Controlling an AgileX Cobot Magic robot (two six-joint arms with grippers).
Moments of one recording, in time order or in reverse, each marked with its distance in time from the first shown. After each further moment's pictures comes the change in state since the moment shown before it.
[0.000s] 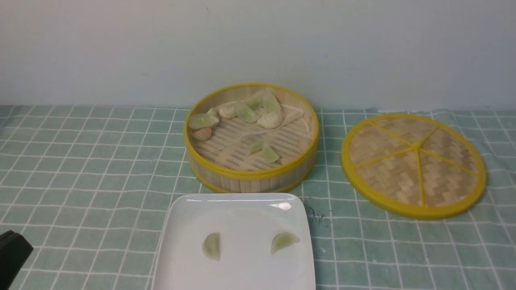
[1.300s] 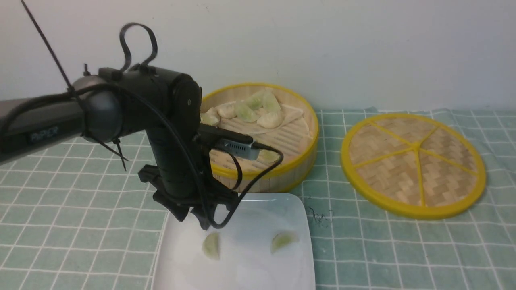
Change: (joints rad) right arm 0.000 0.254 -0.030 0.311 -0.026 -0.208; left arm 0.001 1.796 -1.094 -0.008 0.820 0.099
